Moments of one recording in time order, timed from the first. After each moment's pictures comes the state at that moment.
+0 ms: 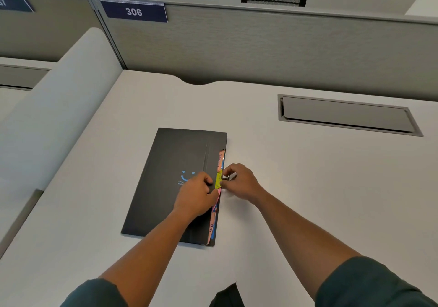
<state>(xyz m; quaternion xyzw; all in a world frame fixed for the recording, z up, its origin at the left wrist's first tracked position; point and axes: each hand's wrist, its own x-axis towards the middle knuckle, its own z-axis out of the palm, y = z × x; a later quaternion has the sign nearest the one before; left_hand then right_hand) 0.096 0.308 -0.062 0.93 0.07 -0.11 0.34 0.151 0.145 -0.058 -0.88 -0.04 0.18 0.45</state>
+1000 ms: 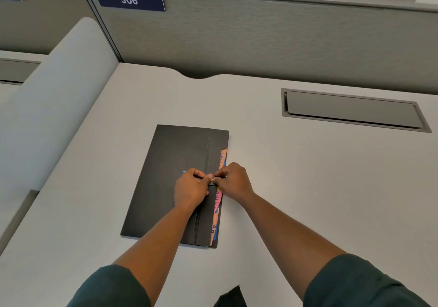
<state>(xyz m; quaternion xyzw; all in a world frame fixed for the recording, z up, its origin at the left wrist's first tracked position) 0.114 0.311 -0.072 0.85 0.26 -0.09 0.44 0.151 0.177 -0.071 -0.90 -0.03 0.16 0.40</state>
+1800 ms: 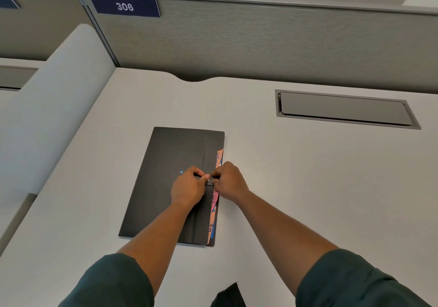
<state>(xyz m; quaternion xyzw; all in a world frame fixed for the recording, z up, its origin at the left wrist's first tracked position) 0.118 0.312 -0.072 0.91 0.20 -0.11 0.35 0.148 0.180 -0.058 -0.92 -0.05 0.18 0.33</state>
